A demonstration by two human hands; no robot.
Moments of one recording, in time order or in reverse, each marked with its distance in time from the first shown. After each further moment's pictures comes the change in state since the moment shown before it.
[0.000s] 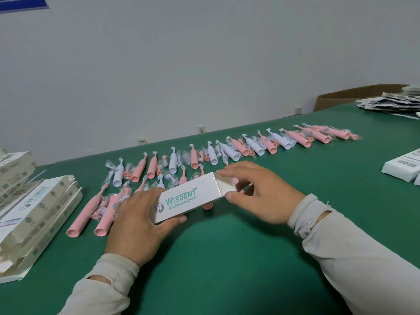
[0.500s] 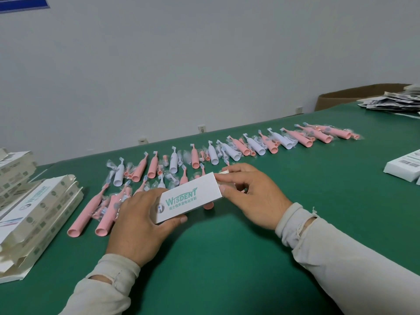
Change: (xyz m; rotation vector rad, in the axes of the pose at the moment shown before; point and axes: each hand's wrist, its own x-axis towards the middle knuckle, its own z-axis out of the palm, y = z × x) left_hand 0.000 0.000 0.001 -0.016 -0.002 -0.010; right_hand 0.004 -0.005 0.026 0.227 0.159 0.104
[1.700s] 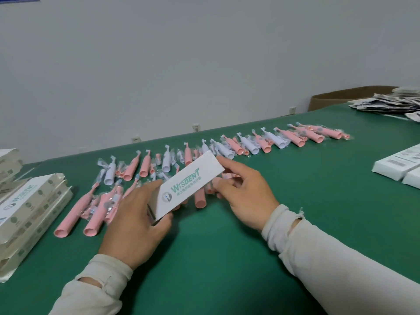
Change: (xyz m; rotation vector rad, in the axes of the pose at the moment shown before) left_hand -0.005 0.013 -0.006 -0.035 -0.013 0.019; right_hand 0.000 -0.008 0.017 0.361 0.137 0.129
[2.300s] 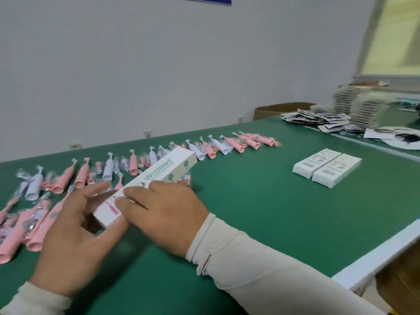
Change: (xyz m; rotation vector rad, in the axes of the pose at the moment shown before) left_hand -0.004 0.019 0.030 -0.644 0.110 0.077; right_hand -0.036 -0.035 0.008 -1.288 -0.040 -0.977
